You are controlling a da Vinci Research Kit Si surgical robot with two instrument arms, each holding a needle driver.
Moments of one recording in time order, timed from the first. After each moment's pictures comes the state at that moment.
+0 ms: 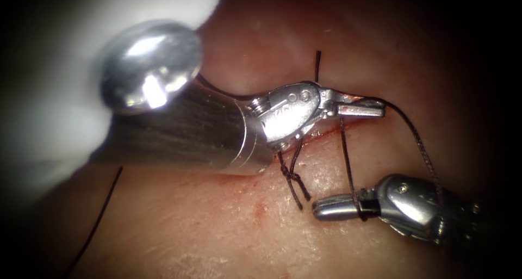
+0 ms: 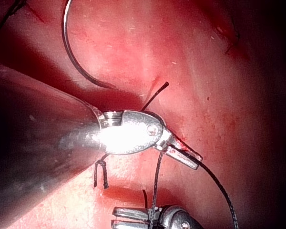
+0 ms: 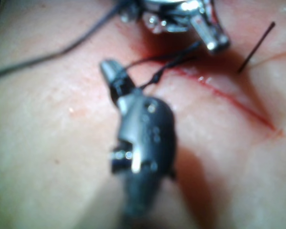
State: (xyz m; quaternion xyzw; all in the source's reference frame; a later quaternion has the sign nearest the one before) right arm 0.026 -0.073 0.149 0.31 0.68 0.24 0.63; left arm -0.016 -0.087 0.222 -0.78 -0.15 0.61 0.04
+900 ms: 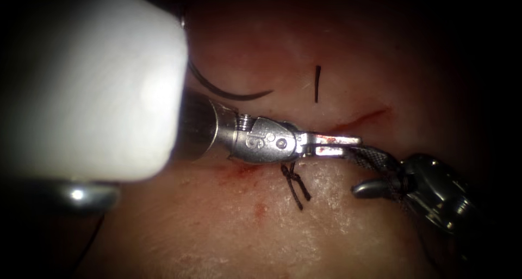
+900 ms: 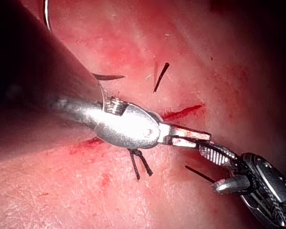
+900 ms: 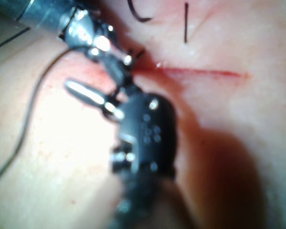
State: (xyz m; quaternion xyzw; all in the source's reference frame) right arm 0.022 -0.070 0.149 0.25 0.71 0.36 0.55; left arm -0.013 -0.095 0.223 -0.78 -0.09 0.62 -0.02
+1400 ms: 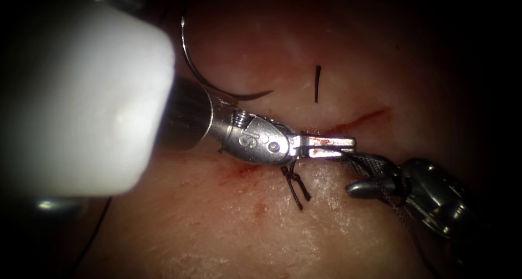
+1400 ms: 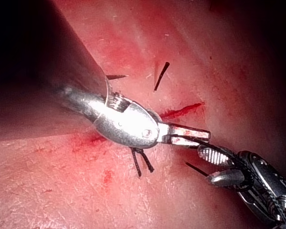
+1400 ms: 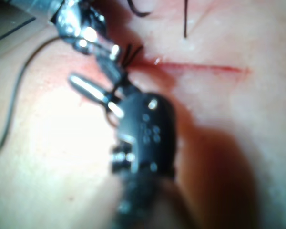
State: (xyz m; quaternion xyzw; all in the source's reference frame) right arm 0.022 -0.070 0.150 0.24 0.71 0.39 0.54; left arm -0.013 -0.097 0.222 -0.78 -0.09 0.62 -0.05
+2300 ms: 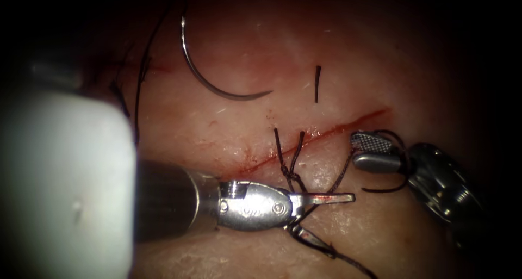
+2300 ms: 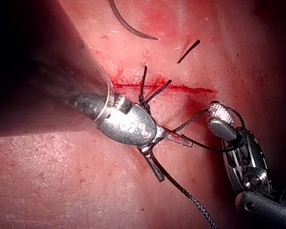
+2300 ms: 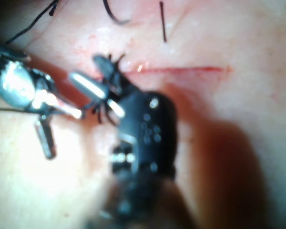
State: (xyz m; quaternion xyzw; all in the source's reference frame) right arm 0.022 -0.069 0.151 0.21 0.69 0.42 0.55; left arm -0.014 -0.099 0.219 -0.66 -0.14 0.74 0.07
